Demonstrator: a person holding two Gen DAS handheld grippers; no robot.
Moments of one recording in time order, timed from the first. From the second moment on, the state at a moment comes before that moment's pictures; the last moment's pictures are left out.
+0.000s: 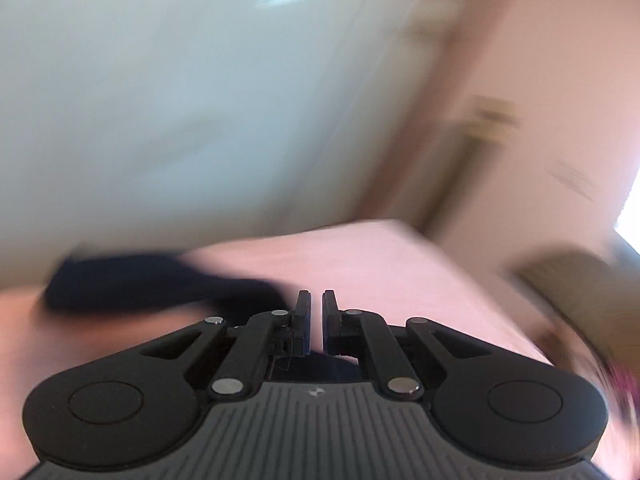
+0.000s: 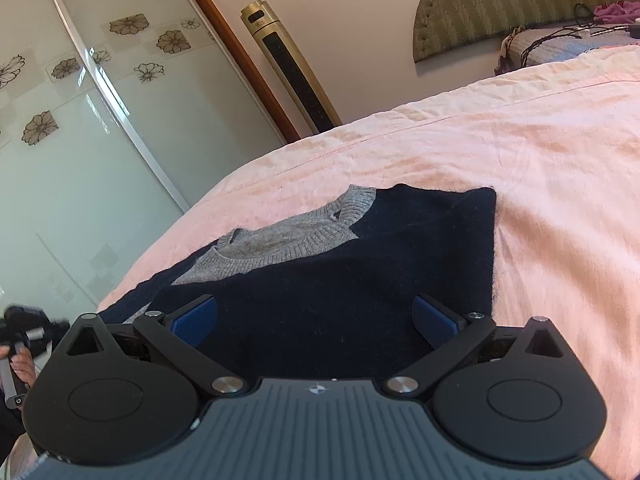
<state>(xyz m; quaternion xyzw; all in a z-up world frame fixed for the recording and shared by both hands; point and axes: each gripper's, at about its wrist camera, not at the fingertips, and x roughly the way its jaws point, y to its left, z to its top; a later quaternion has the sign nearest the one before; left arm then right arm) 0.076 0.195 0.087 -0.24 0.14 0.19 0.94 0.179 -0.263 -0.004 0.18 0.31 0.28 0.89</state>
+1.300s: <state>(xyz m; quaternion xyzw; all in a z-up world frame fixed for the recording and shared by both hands) -0.001 0.319 0.013 -0.53 0.13 0.29 0.79 0.181 -0.274 -0.010 0.23 0.31 0.28 0.88</state>
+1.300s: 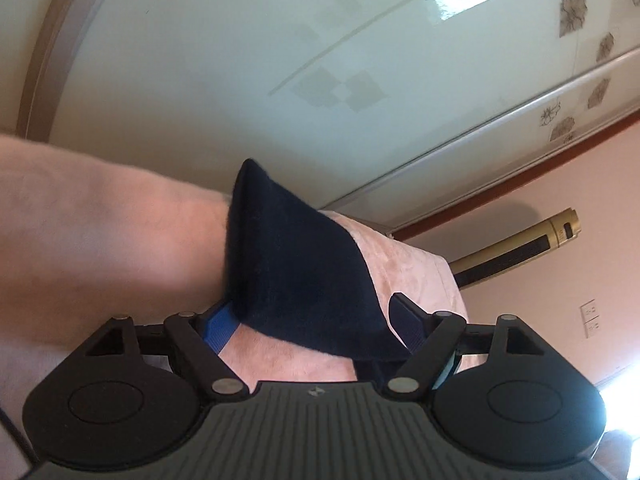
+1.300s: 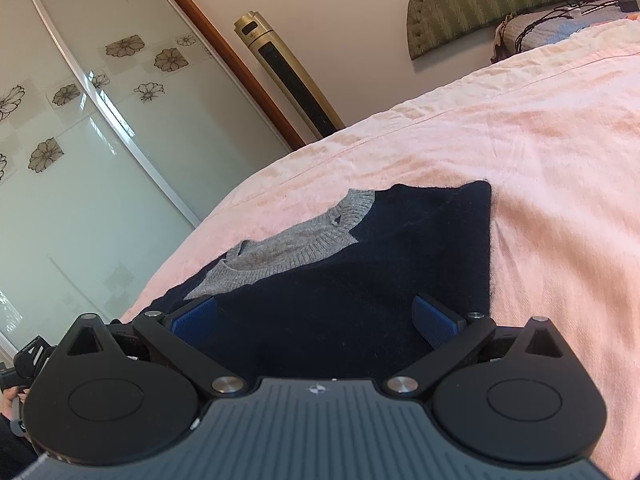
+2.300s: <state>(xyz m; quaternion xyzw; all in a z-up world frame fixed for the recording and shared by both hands) 0.044 0.002 0.037 -0.05 0.25 -0.11 0.96 0.182 -0.283 -0.012 0.26 0.31 0.29 0.87</state>
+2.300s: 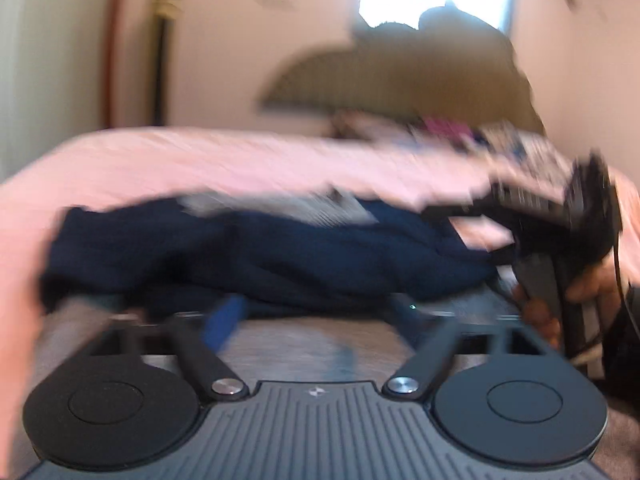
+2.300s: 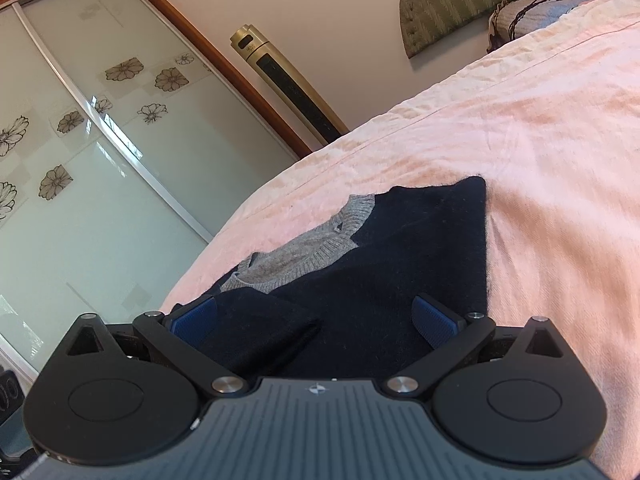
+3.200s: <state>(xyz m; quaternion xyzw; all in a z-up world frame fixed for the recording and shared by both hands) 0.044 0.062 0.016 -0.16 0.25 -0.06 0.95 0.225 -0.234 0.085 0.14 0.41 0.27 0.86</state>
